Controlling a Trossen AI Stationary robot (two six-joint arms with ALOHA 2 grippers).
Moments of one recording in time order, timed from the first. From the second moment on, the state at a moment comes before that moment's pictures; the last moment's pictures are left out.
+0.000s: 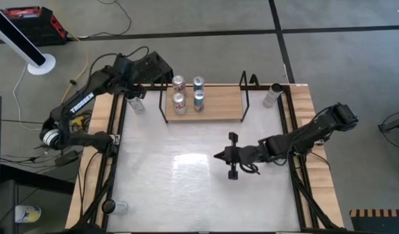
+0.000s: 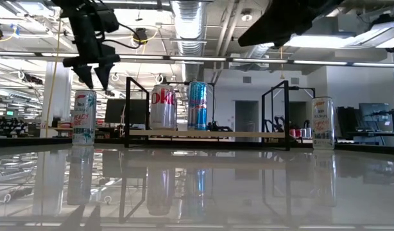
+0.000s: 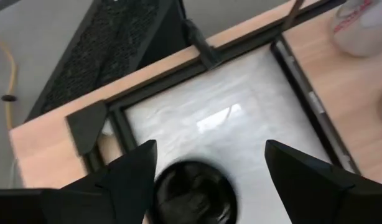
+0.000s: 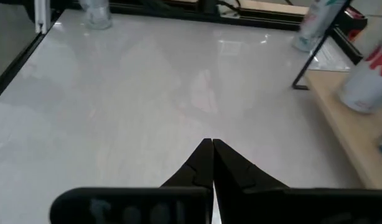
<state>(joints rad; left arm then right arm) 1.02 1.21 1.09 -0.84 -0.17 -0.07 0.36 1.39 0.85 0.01 0.40 0.12</state>
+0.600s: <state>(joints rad) 1.02 1.24 1.09 -0.92 -0.18 -0.03 0.36 1.49 0.83 0.11 0.39 0.10</state>
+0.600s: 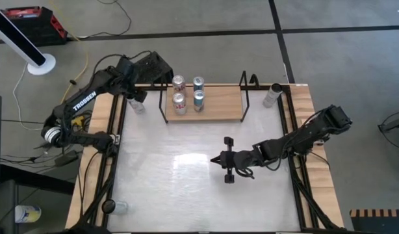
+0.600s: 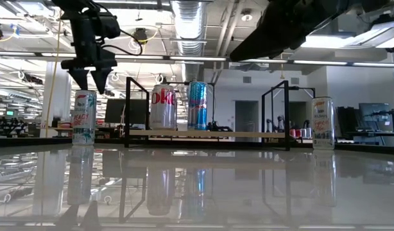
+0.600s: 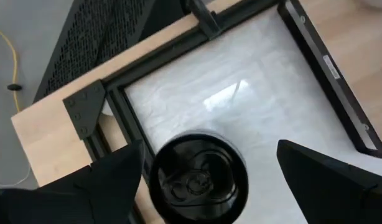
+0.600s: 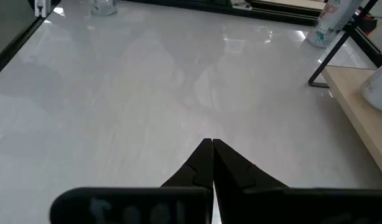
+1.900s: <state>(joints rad) 0.82 1.17 1.09 -1.16 -0.09 -0.13 0.36 1.49 0.84 0.12 0.39 0.10</state>
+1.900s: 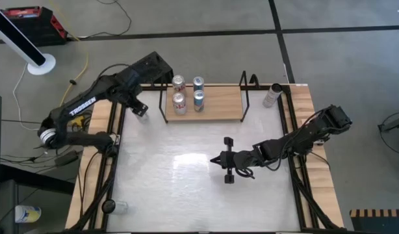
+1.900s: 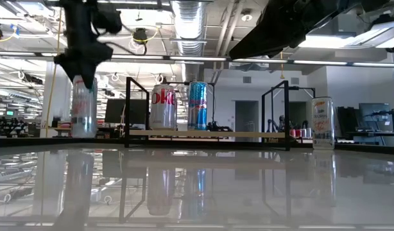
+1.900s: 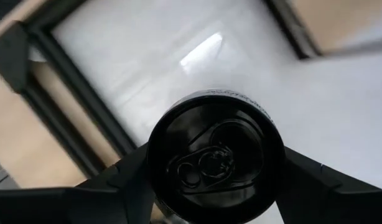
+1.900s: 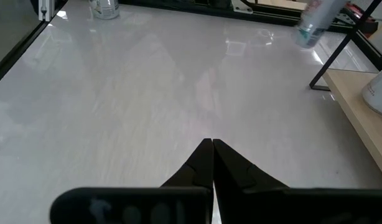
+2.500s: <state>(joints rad) -0.16 1.22 1.09 -0.84 -0.22 -0.70 0.36 1.49 0.84 0.15 0.39 0.10</state>
